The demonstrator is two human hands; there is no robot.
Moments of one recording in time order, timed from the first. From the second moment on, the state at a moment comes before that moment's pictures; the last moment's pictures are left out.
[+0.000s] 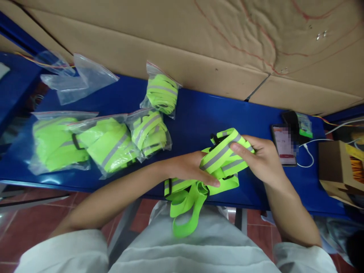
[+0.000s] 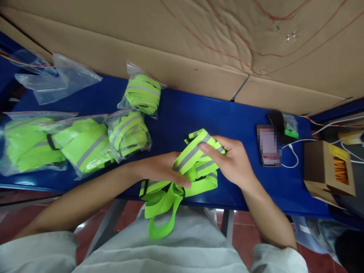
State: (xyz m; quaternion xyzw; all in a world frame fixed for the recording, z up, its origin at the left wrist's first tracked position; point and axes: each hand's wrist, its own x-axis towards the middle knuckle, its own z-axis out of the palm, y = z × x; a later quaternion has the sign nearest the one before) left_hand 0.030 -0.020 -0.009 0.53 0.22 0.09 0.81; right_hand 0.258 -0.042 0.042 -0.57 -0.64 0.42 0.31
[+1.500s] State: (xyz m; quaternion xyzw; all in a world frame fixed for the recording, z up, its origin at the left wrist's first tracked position) left_hand 0.030 -0.025 -0.005 0.62 0.22 0.10 0.75; right_hand 0.264 -0.043 0.014 -0.53 -0.42 0.64 0.35
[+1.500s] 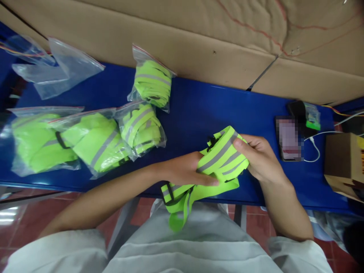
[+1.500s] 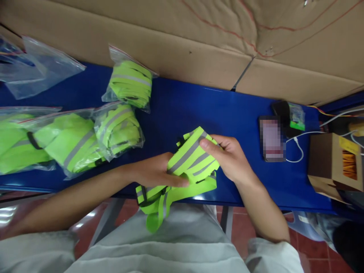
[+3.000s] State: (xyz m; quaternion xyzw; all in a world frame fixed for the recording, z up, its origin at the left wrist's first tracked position) left_hand 0.038 -0.034 -0.012 0.52 0.19 0.10 0.83; right_hand 0.251 -0.051 0.026 -0.48 -0.63 0.54 0.28
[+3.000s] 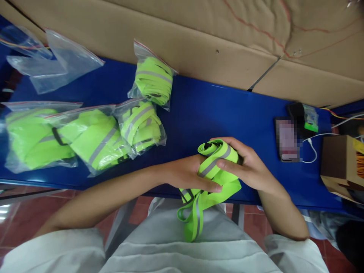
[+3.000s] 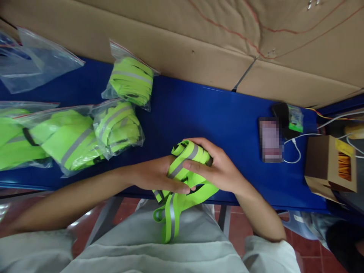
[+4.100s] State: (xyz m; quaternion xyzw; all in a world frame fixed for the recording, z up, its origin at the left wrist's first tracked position) left_hand 0.030 -0.028 -0.016 0.48 0.30 0.06 0.82; right_hand 0.251 -0.043 0.007 -0.50 -0.53 0.61 0.32
